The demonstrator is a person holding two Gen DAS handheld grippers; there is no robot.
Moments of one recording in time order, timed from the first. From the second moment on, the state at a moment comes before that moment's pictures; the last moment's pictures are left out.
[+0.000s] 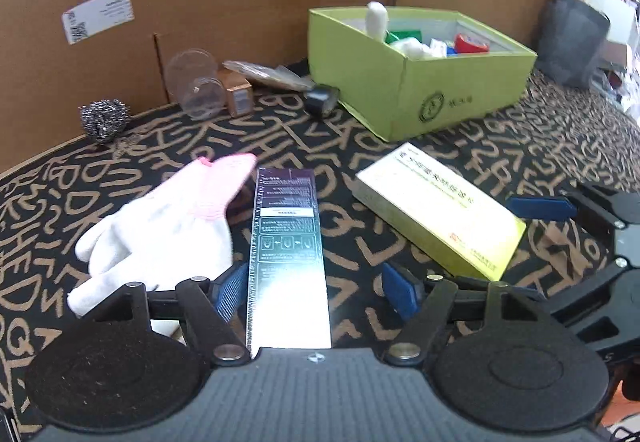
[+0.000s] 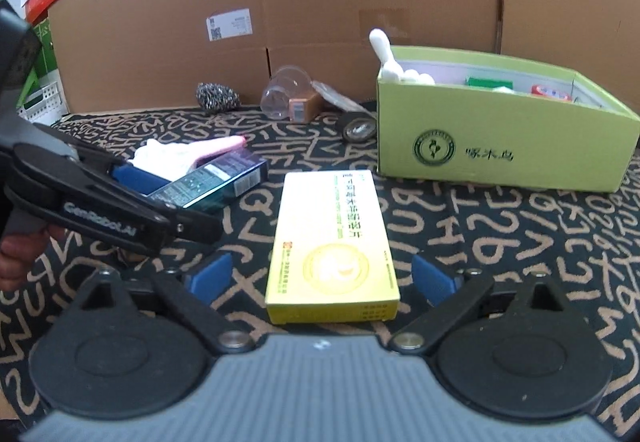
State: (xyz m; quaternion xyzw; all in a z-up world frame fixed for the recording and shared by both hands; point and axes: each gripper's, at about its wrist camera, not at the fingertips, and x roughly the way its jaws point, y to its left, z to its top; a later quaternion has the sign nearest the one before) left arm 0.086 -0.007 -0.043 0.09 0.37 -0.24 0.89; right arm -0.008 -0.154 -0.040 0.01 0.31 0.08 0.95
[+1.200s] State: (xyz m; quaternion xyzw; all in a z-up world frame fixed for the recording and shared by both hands) left arm 0.074 -0.026 -0.050 0.12 0.35 -0.26 0.89; right arm -0.024 -0.186 -0.038 -0.01 0.33 0.05 0.94
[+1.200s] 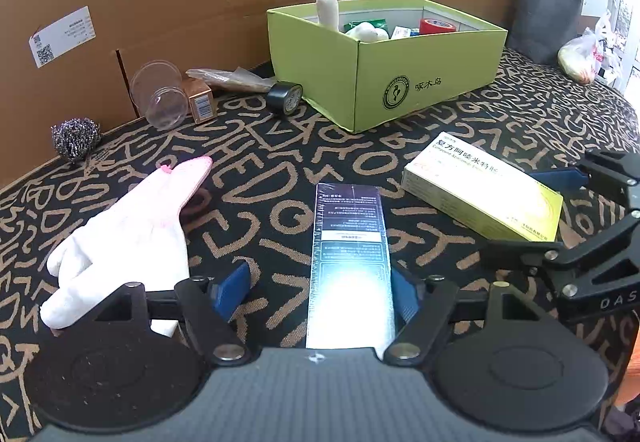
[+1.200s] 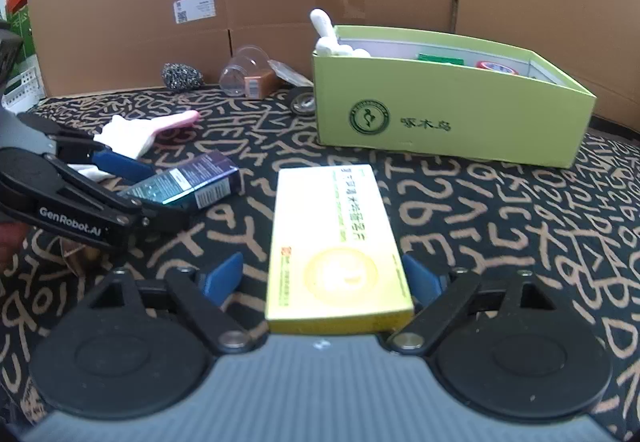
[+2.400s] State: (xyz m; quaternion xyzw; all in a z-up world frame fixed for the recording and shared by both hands) left arm 0.081 -0.074 0.050 0.03 0.28 -0.34 0.90; right arm -0.029 -0.229 0.030 0.02 0.25 0.05 0.97
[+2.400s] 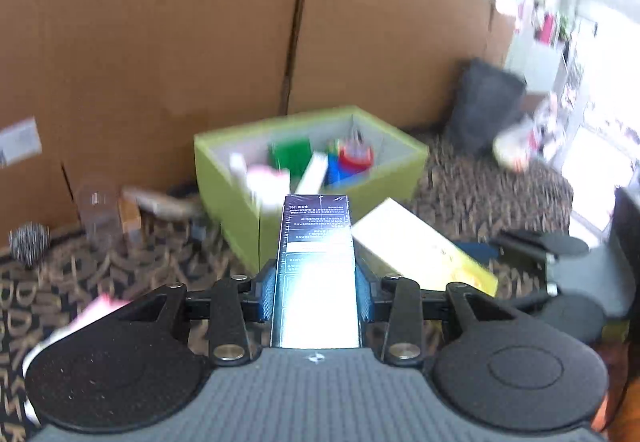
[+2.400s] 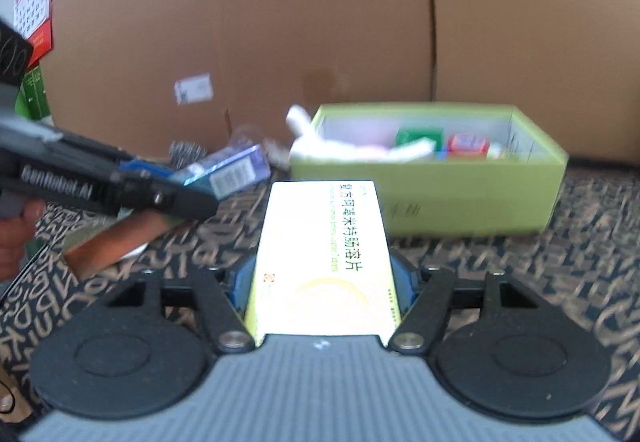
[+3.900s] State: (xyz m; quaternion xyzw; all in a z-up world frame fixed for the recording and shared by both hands) left arm 0.149 -0.075 0.020 -0.07 0.25 -0.19 0.95; right arm 0.103 -0.263 0.009 0.01 0.22 0.01 0.98
